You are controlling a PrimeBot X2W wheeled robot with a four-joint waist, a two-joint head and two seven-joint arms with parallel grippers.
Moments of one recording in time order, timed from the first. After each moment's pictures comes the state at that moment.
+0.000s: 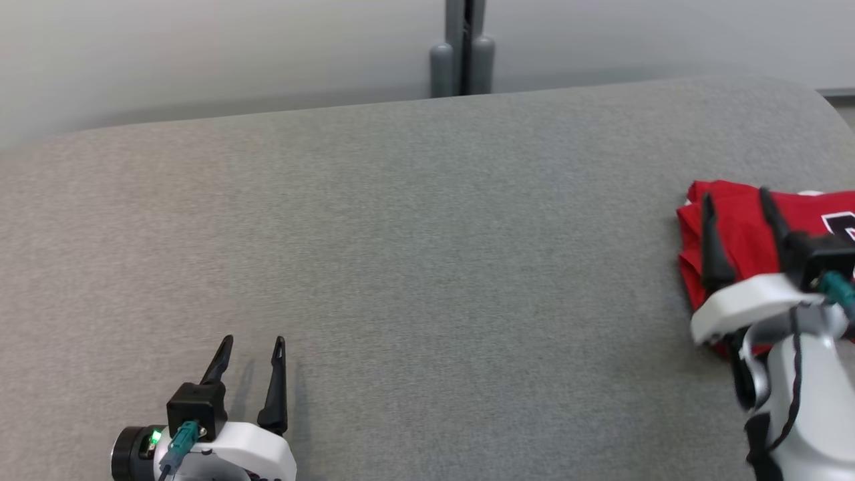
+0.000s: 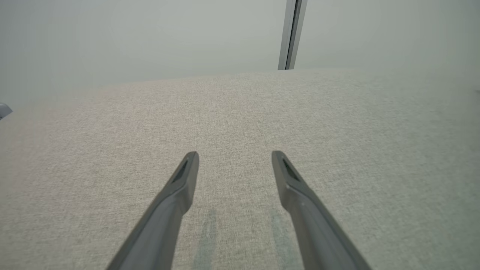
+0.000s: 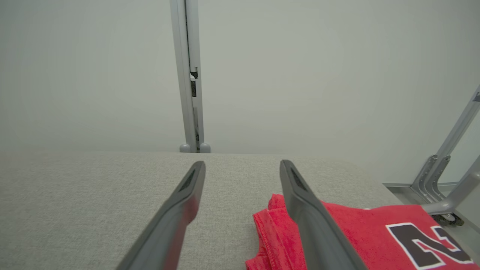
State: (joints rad) left arm -0.11 0.05 -0.10 0.43 -0.11 0.03 -0.26; right arm -0.50 -0.05 -0.16 0.57 -0.07 0.13 -0.26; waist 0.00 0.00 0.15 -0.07
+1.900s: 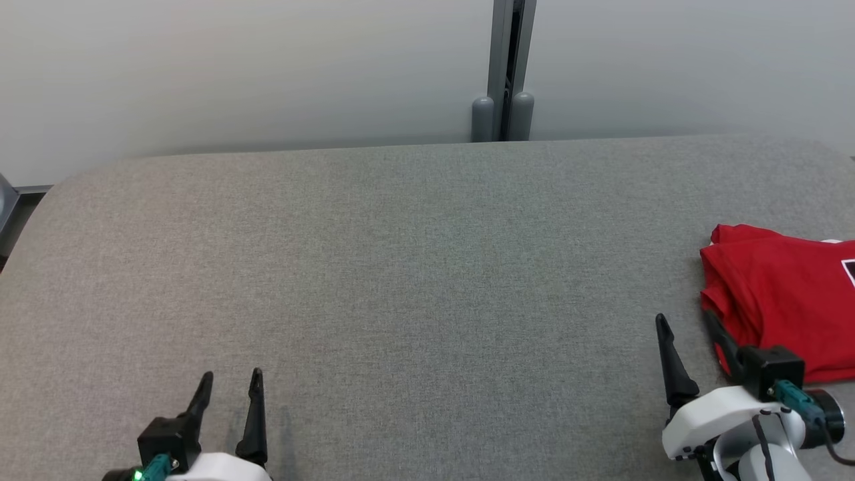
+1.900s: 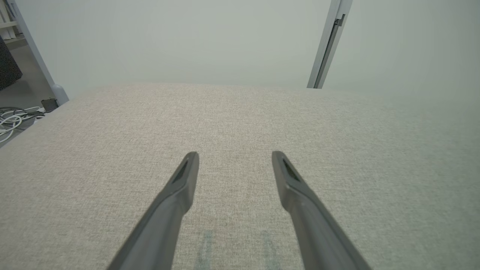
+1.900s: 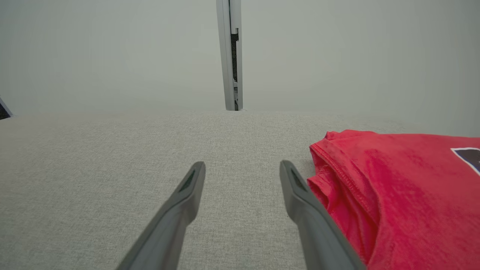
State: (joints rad) left arm -0.03 0.05 -0.03 0.43 -0.18 0.00 -0.26; right arm -0.21 -0.05 -0.01 0.54 0.08 0.13 -0.26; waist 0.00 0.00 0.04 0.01
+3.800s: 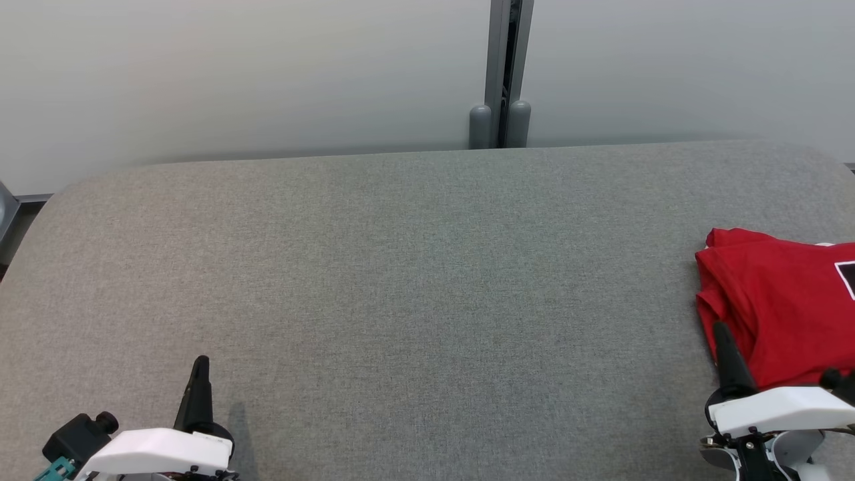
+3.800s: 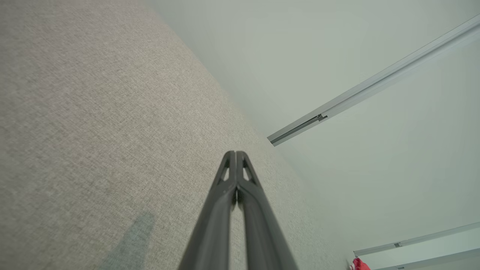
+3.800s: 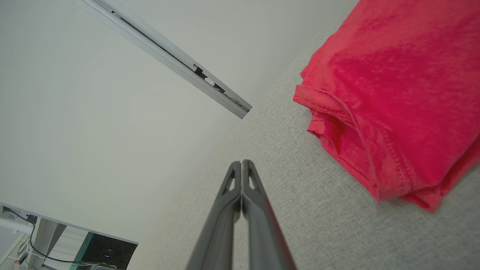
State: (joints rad) left arm -0.05 0.04 0.05 0.35 -0.97 -0.07 -0.05; right arm -0.14 -0.04 -0.06 0.40 0.92 0.13 -0.06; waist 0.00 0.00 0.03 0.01
